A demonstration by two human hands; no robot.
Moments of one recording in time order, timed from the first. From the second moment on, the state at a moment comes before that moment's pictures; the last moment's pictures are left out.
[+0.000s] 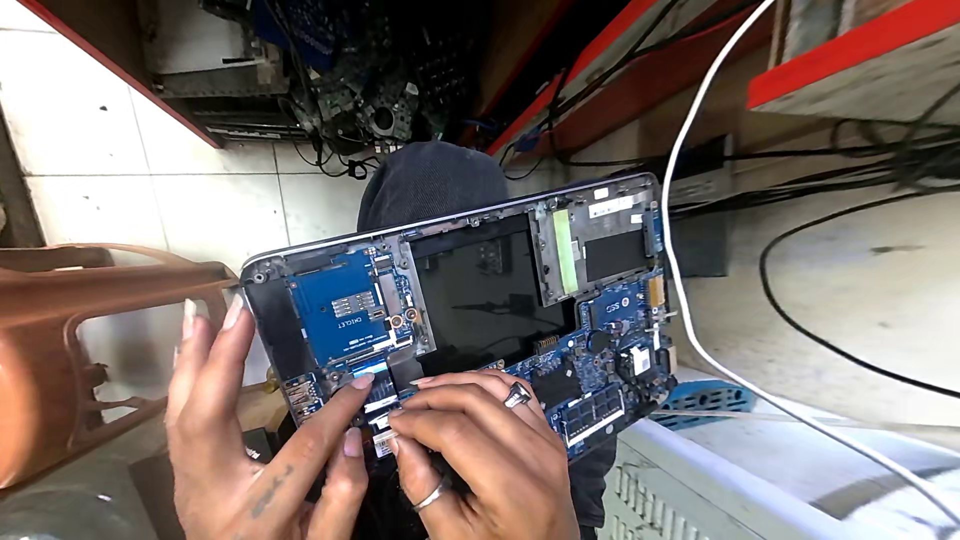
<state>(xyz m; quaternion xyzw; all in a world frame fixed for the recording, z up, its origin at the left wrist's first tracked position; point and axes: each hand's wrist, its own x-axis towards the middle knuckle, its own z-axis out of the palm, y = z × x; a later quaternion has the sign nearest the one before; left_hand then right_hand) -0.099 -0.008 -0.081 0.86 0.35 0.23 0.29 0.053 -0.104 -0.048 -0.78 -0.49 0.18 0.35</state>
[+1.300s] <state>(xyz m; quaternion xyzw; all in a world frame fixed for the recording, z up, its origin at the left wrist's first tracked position) -0.100 -0.007 -0.083 0.88 0.33 0.21 0.28 0.096 -0.071 -0.050 -0.77 -0.55 0.19 0.25</state>
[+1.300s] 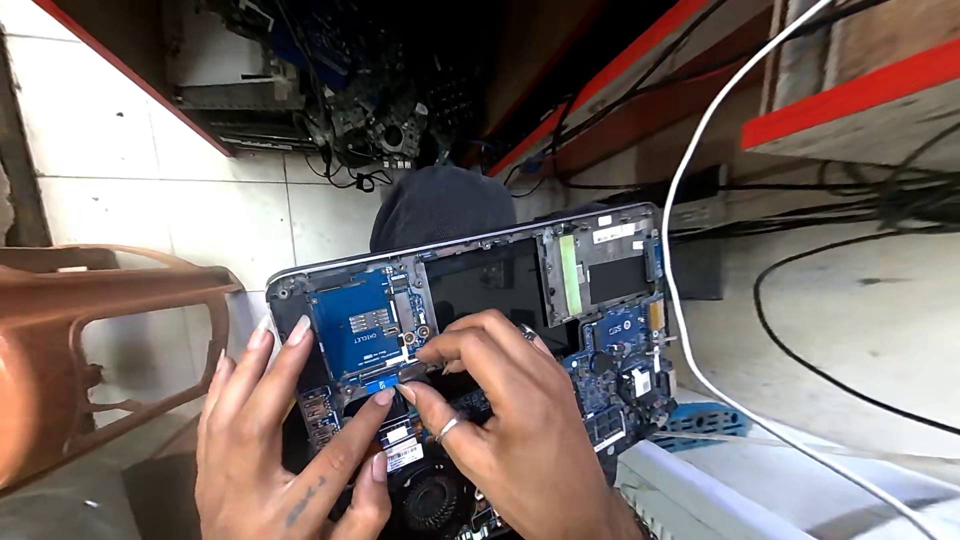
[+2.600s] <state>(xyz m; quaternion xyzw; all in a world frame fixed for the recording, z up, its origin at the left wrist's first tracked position) -0.083 -0.060 -0.062 0.75 0.47 0.20 0.42 0.067 -0.099 -0.032 -0.77 -0.42 0.34 0.33</state>
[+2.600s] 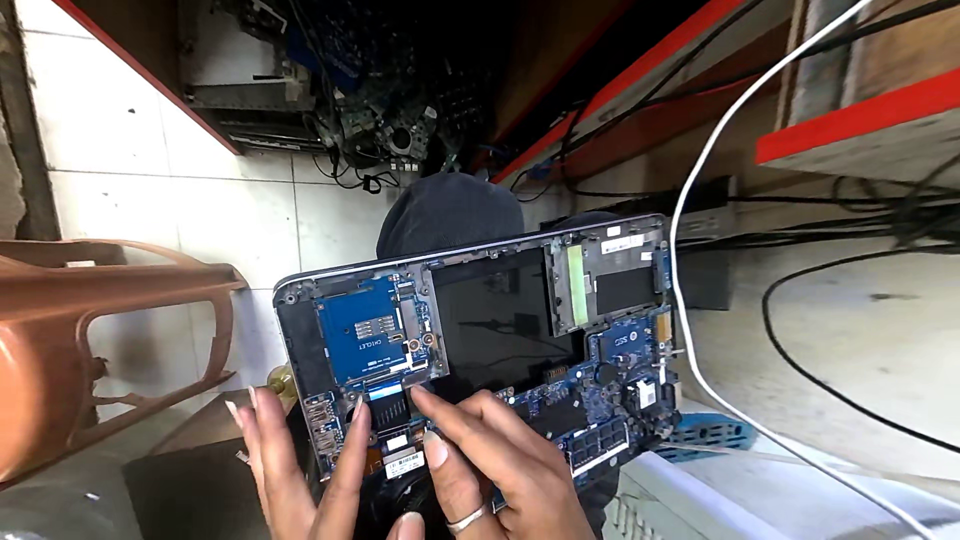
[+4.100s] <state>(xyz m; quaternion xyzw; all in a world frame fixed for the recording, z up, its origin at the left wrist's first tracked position) -0.078 -0.063 -0.066 0.74 0.45 0.22 0.46 0.068 -0.094 -0.029 -0.71 -0.34 0.47 0.39</state>
